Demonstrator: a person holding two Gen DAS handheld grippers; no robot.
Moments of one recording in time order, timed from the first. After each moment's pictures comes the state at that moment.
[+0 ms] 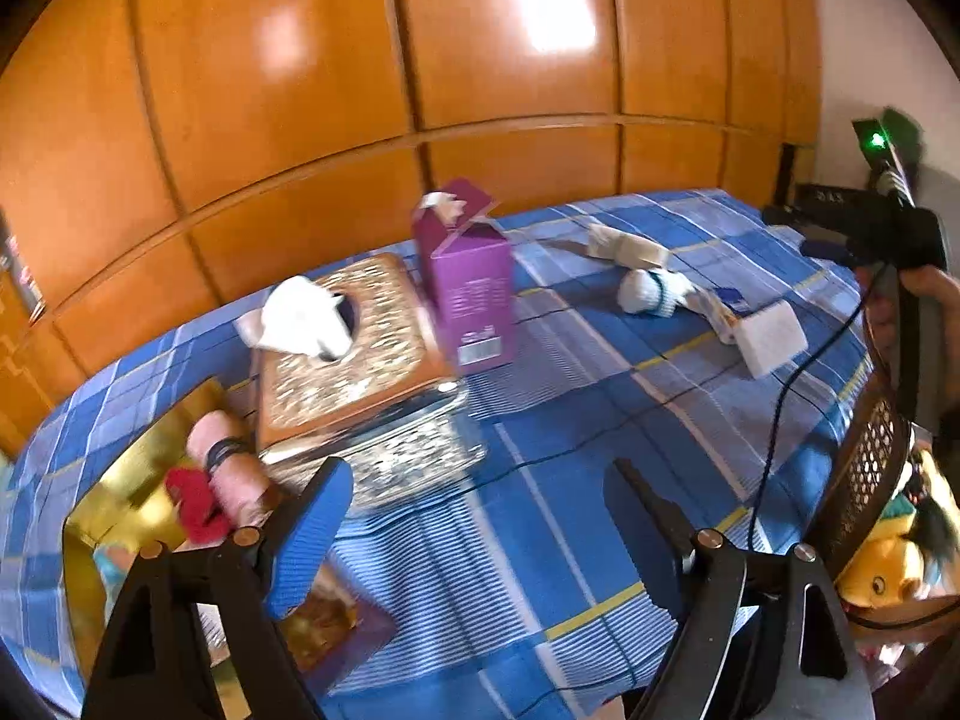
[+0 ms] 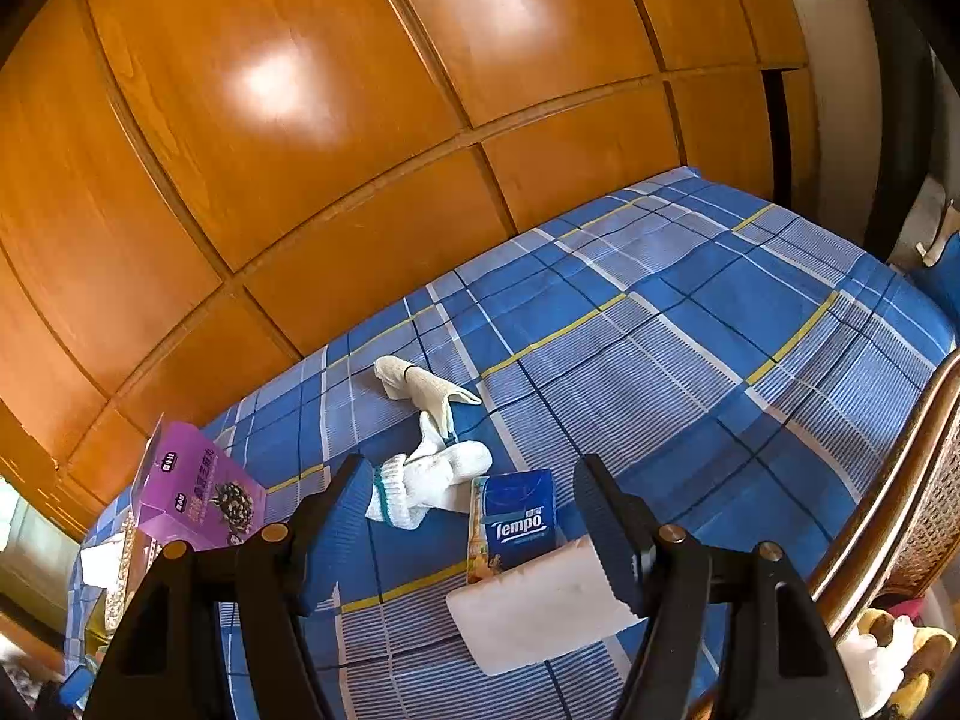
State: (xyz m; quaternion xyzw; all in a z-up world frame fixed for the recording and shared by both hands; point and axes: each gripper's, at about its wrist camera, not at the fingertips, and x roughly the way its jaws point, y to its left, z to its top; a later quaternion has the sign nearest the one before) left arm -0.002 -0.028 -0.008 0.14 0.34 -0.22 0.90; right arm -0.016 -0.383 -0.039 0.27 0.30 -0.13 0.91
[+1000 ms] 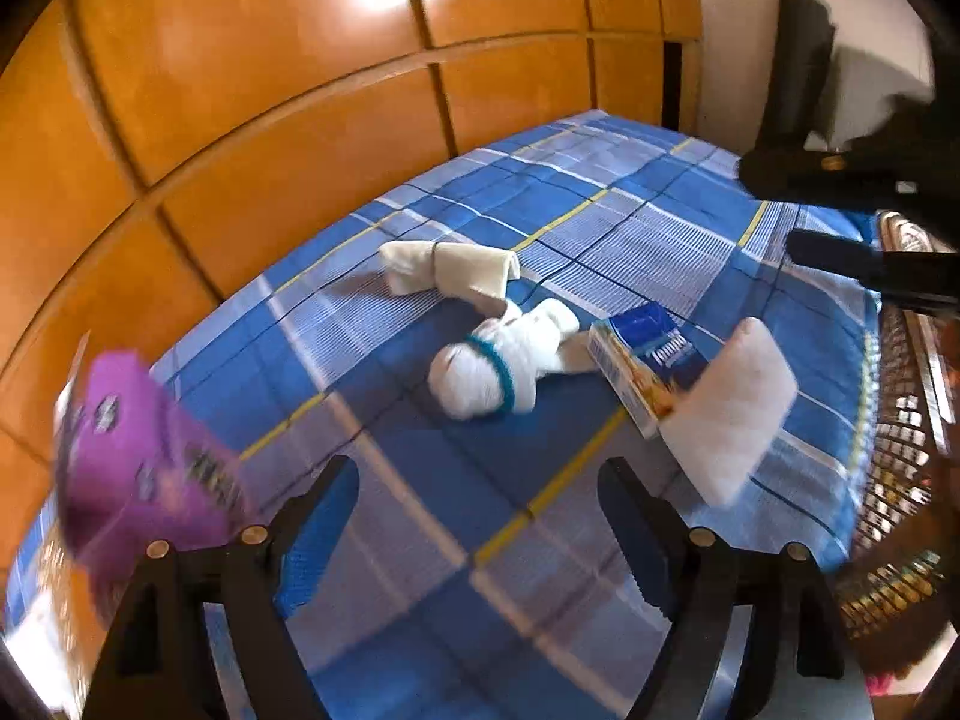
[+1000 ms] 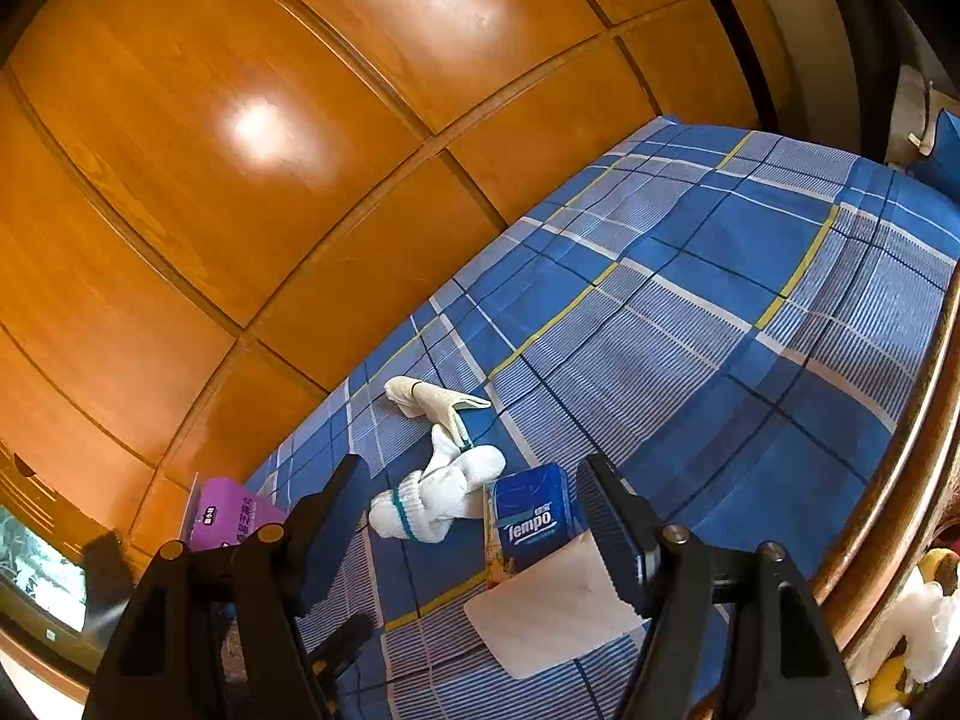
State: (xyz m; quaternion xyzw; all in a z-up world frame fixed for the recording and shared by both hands) left arm 0.100 -0.251 -0.053 0.25 0.37 -0.34 0.83; right arm -0.029 -0.413 -0.059 0.38 0.26 -0.10 0.88
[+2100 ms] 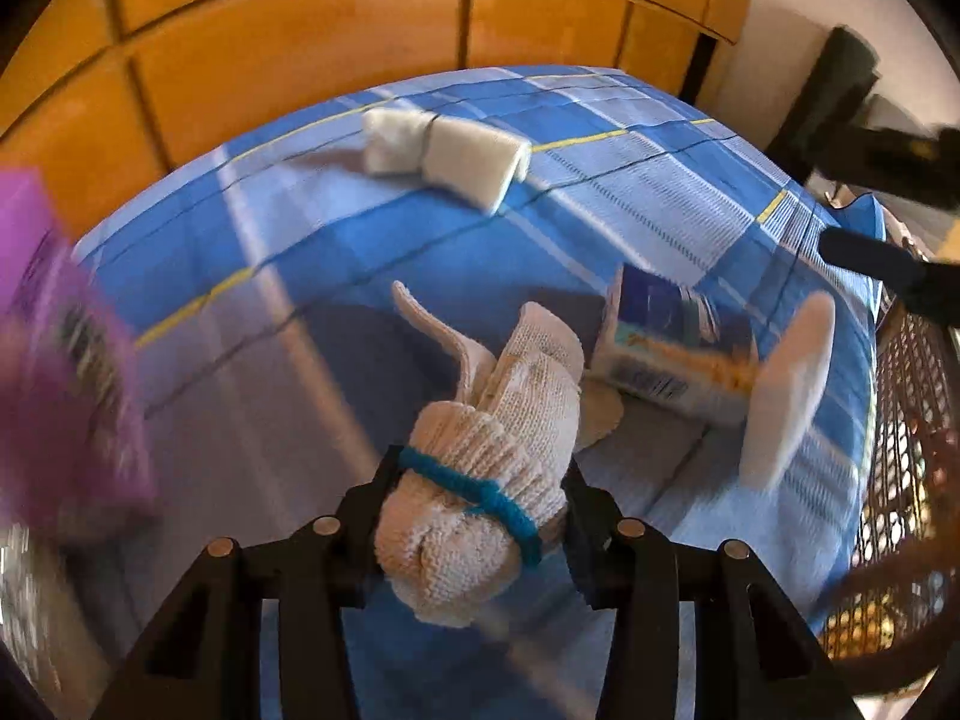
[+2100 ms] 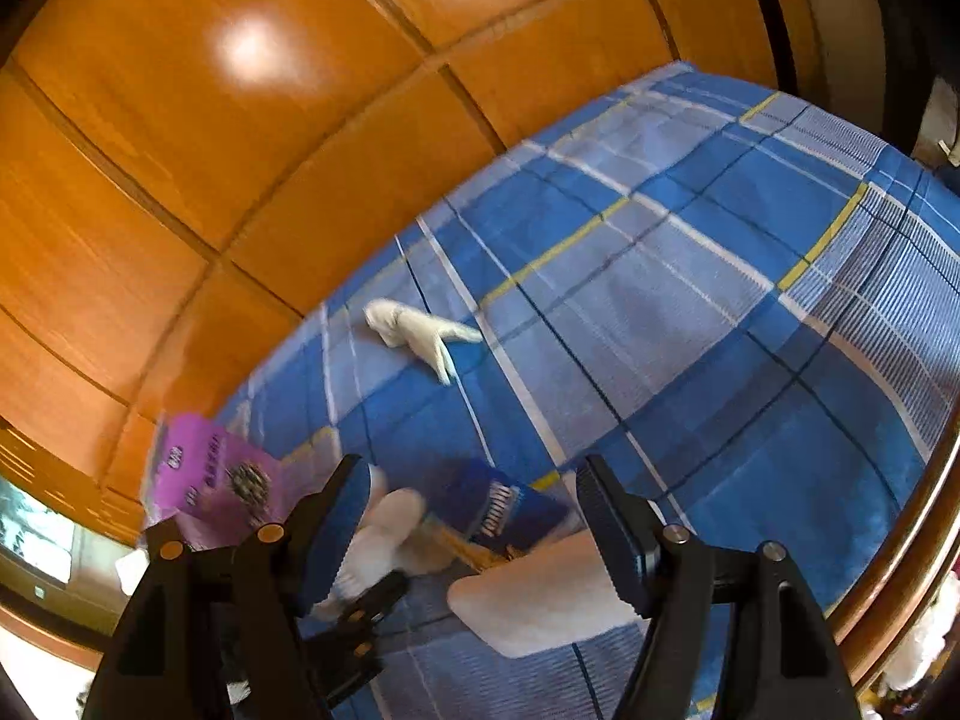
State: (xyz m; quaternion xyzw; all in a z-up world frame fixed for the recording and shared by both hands) left arm 0.113 -0.233 -0.109 0.16 0.47 -0.35 0.79; right arm 0.000 -0.400 -0.072 0.35 0.37 -0.09 0.86
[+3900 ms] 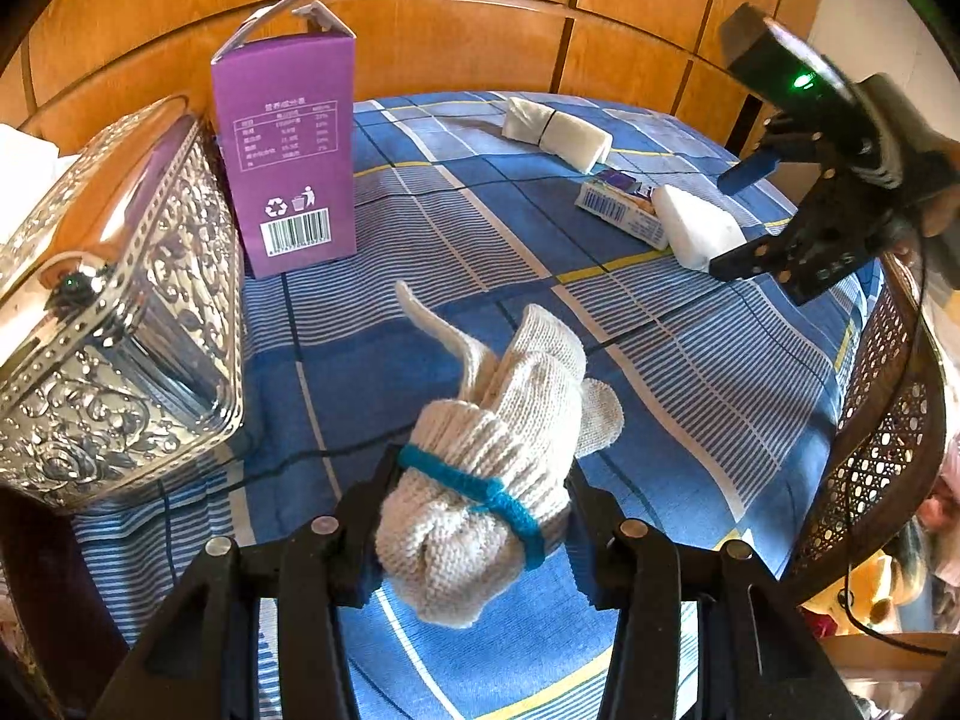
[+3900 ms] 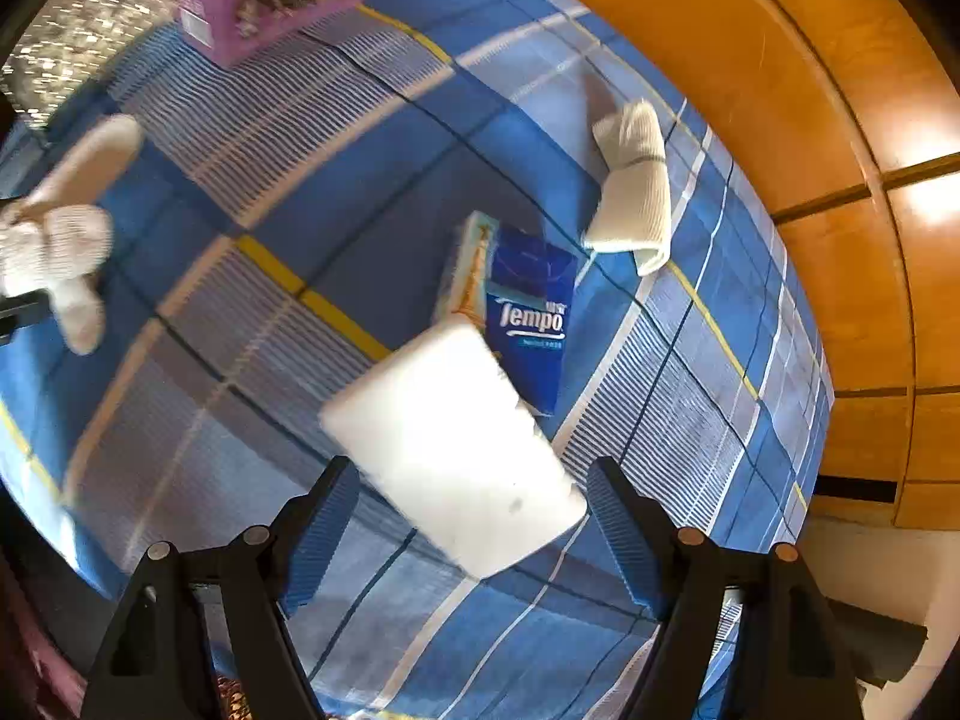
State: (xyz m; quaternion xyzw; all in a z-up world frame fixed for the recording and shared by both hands) left arm 0.046 -0.104 -0.104 0.09 0.46 -0.30 0.83; right arm 0.067 -0.293 -0.105 -0.29 0.61 0.06 0.73
